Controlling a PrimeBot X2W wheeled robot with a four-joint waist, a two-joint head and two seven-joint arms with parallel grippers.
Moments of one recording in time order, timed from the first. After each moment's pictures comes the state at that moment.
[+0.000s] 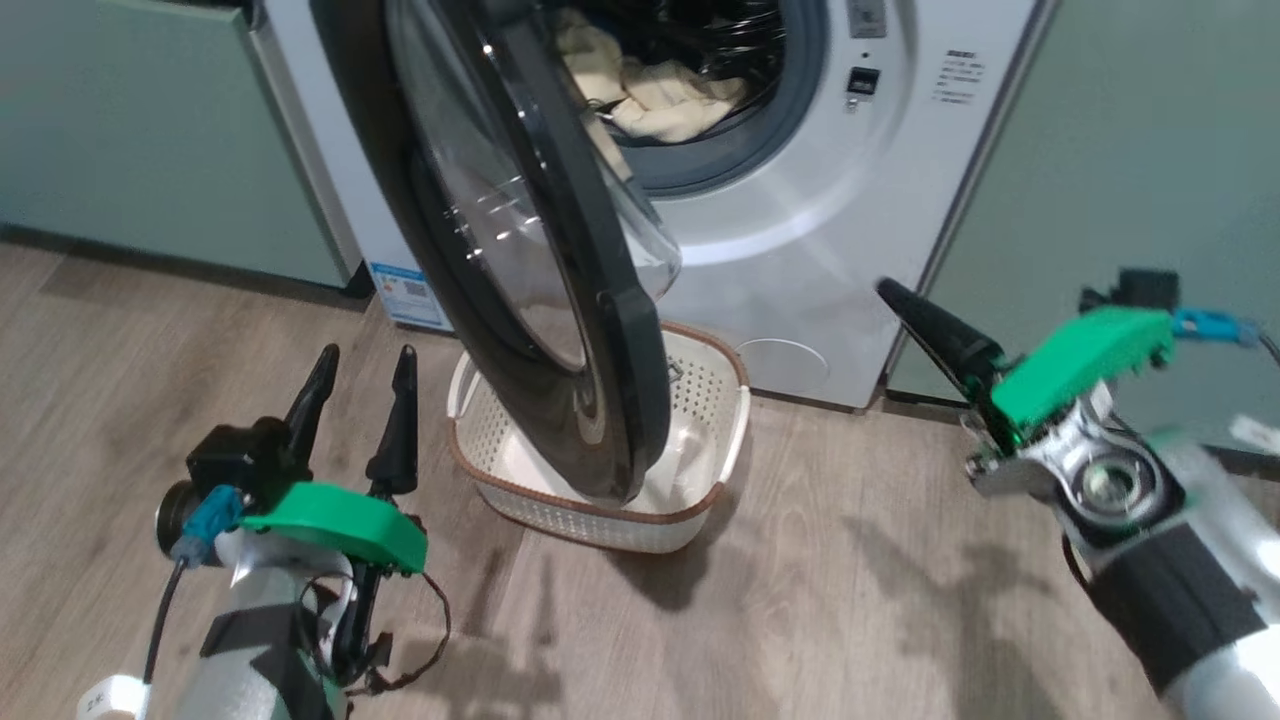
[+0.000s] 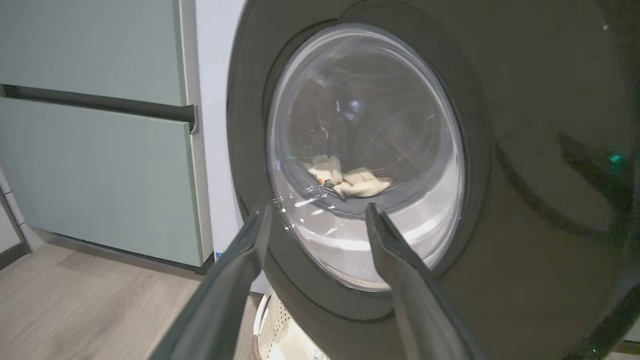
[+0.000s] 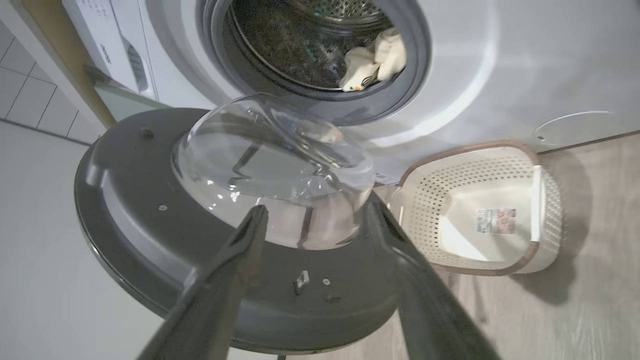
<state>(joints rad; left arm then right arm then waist) -0.21 0.05 0.10 0.28 -0.17 -0.12 -0.26 -0.65 -0.19 0.61 0.54 1.56 0.13 0.22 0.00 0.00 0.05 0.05</state>
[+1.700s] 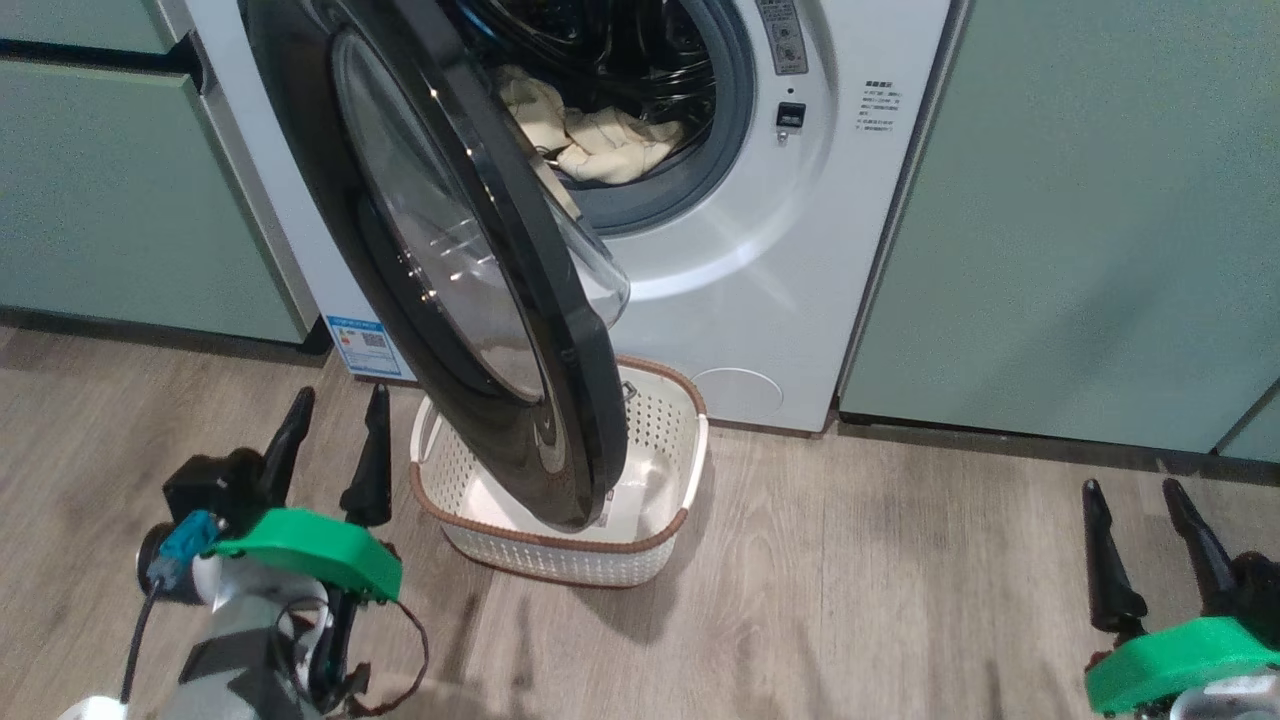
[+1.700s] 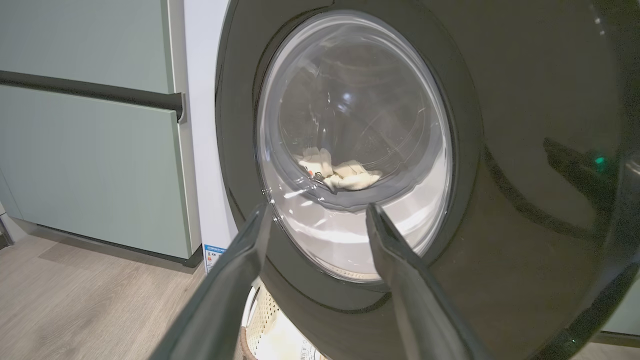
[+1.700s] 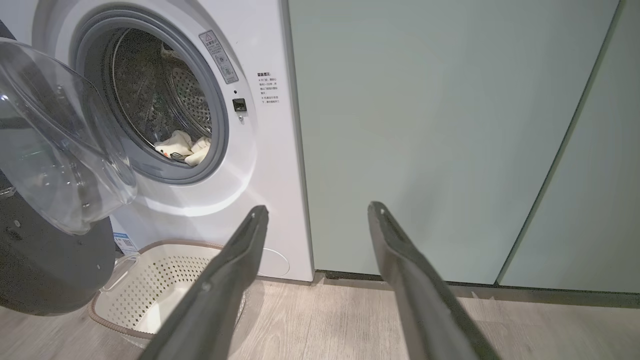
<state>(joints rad) -0.18 0.07 0.12 0.34 -0.21 -0.13 -0.26 -0.03 -0.15 0.06 0.26 0.23 0.13 -0.25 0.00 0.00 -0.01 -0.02</state>
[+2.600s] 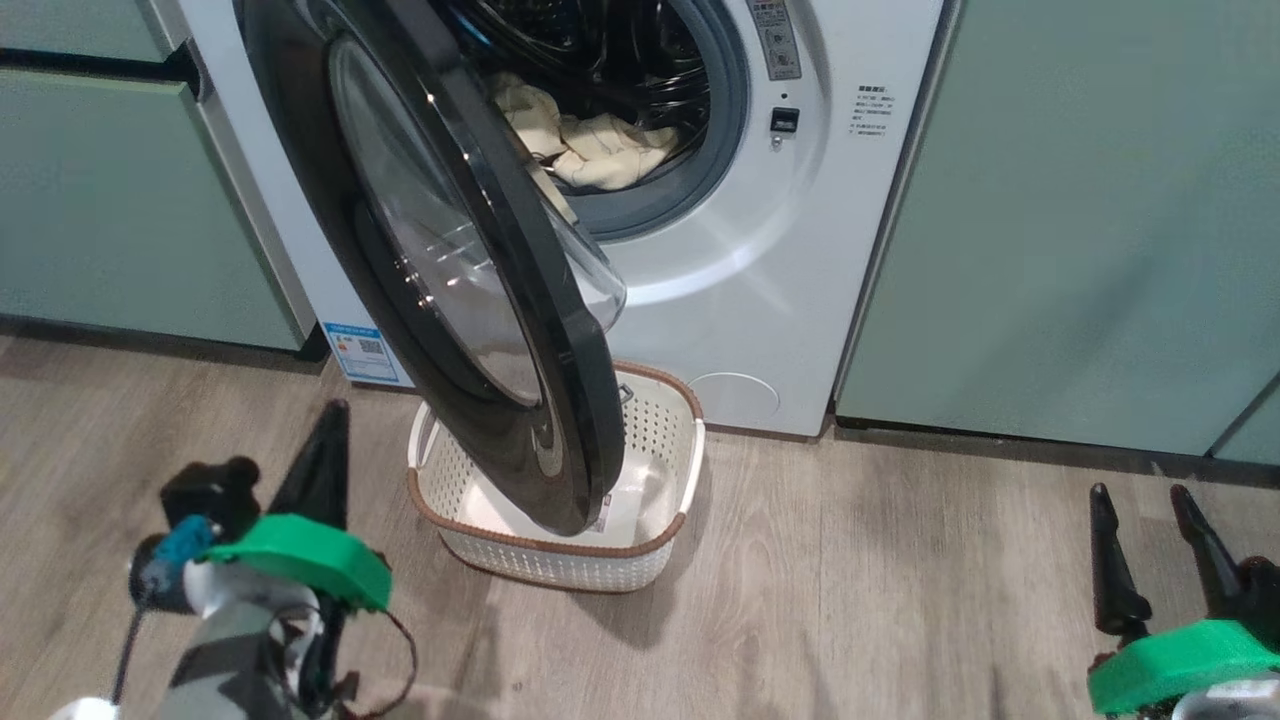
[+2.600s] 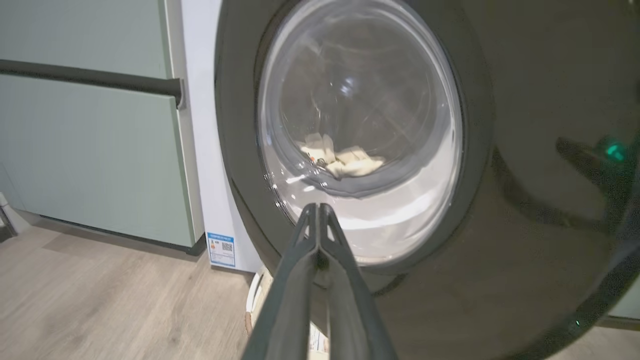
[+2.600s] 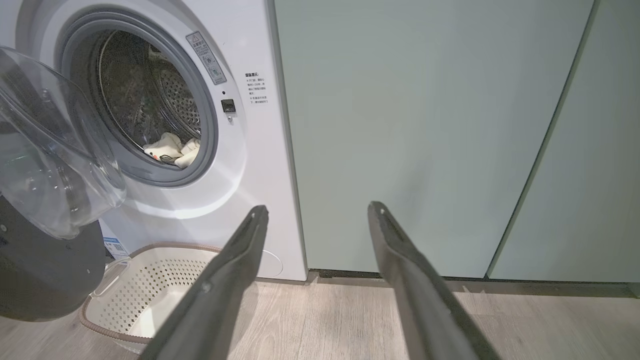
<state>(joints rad) -0.18 0.09 0.11 0.40 -0.22 -0.13 -0.26 -0.03 -0.13 0.03 0.27 0.21 0.13 -0.25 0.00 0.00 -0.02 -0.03</state>
